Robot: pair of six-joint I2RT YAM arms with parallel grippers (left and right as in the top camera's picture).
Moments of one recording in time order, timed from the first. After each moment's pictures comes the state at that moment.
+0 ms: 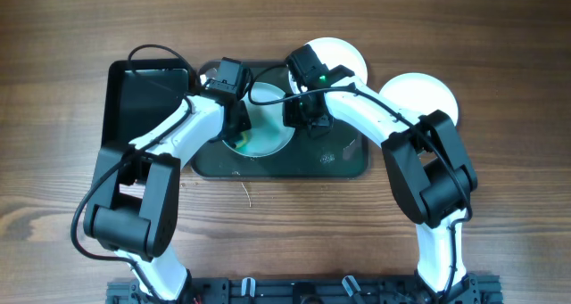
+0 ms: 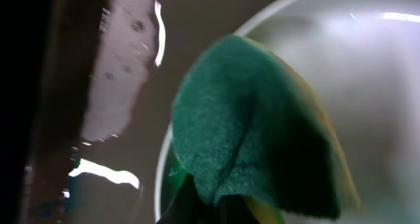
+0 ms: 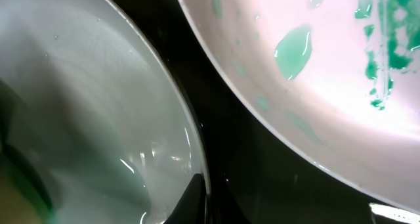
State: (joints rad) left arm -0.31 1.88 1.15 -0.62 -0.20 -0.58; right arm 0.54 2.15 1.51 -0.67 -0.18 0.55
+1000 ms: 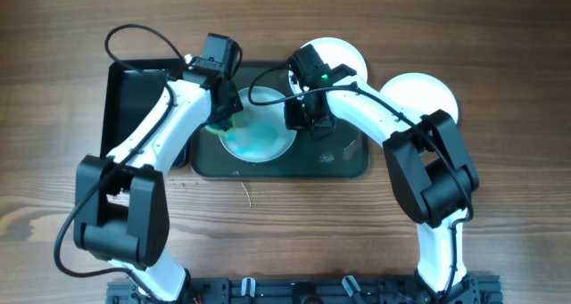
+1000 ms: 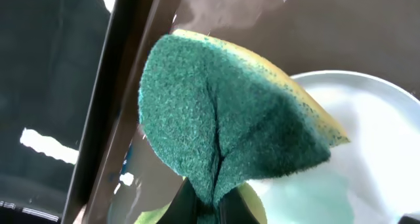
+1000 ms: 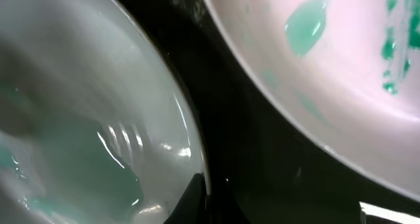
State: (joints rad) left arm -0.26 1.82 1.32 -0.83 -0.16 -0.60; right arm 0.53 2.14 1.51 -0.72 -0.22 0.47
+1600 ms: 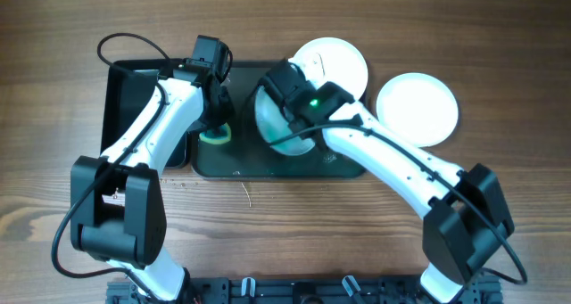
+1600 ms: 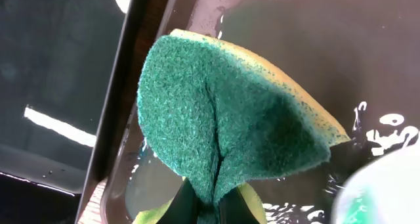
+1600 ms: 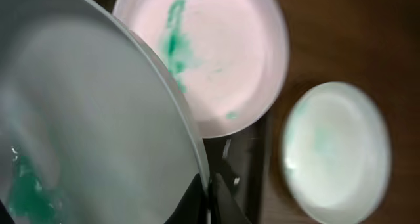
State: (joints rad) left arm -0.23 1.82 1.32 -0.91 -0.12 -0.60; right arm 0.74 1.84 1.48 -0.87 0.61 0.40
